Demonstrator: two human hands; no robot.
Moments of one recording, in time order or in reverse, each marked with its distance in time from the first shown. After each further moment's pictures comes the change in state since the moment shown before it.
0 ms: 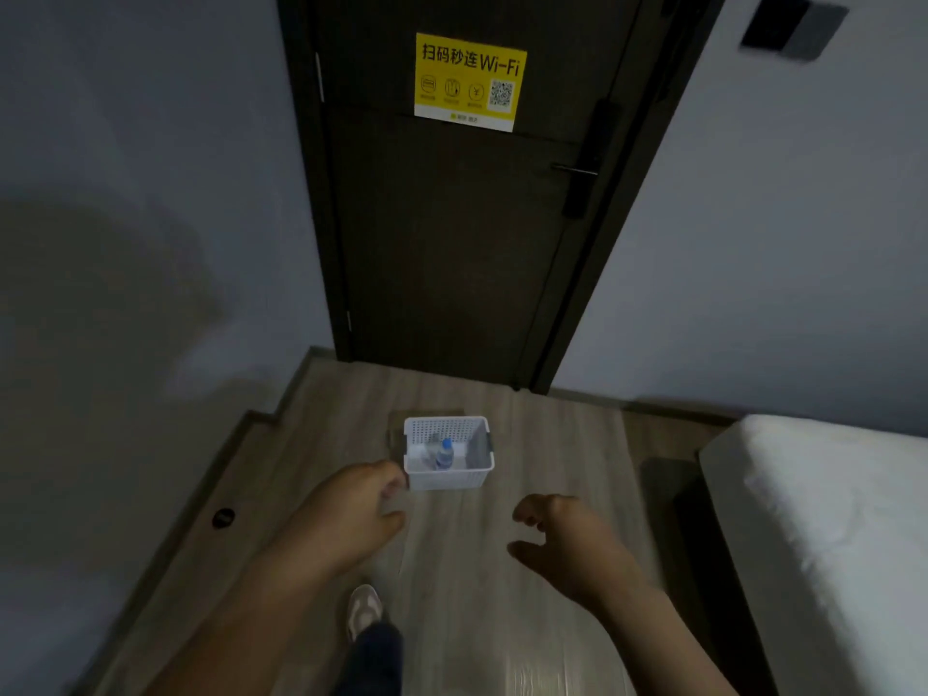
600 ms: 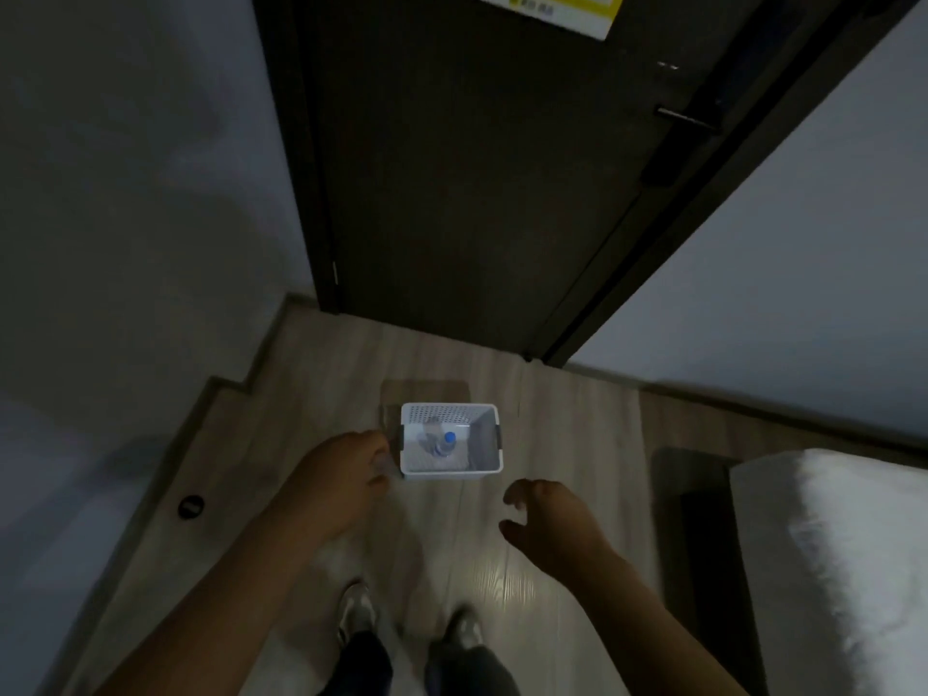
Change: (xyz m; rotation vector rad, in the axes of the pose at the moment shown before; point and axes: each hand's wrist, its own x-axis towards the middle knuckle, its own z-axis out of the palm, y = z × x) left_hand 0.298 -0.114 -0.054 -0.030 -0.161 -0.109; right_hand 0.306 -0.022 -0.014 -0.023 -0.200 0.104
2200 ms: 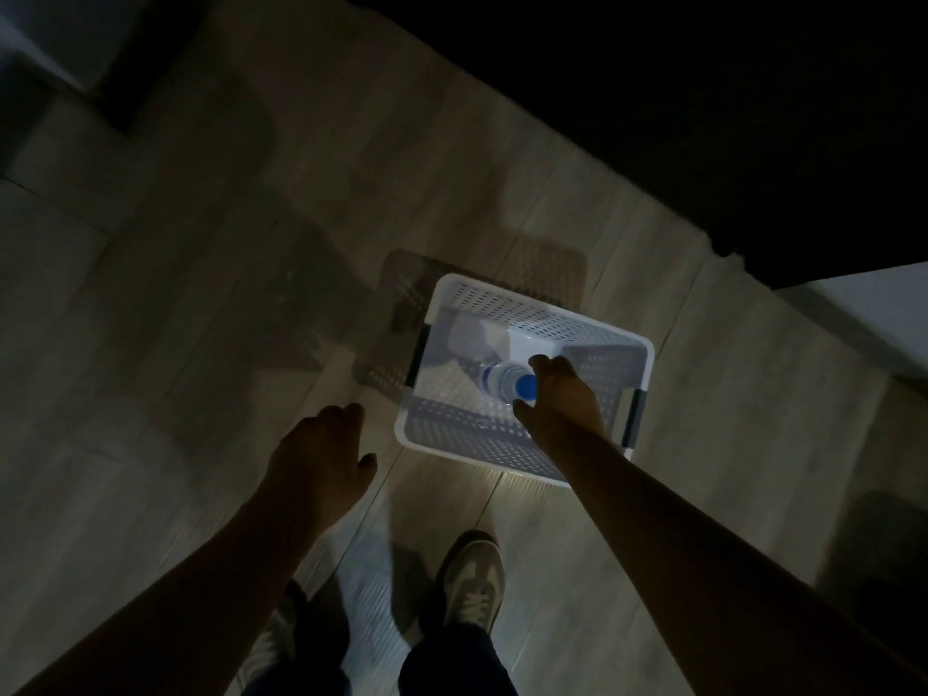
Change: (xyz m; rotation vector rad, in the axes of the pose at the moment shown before) left_hand 0.405 -0.290 0.418 0.046 -0.180 -0.415; right_hand 0.582 0.168 0.368 -0.160 -0.096 -0.095
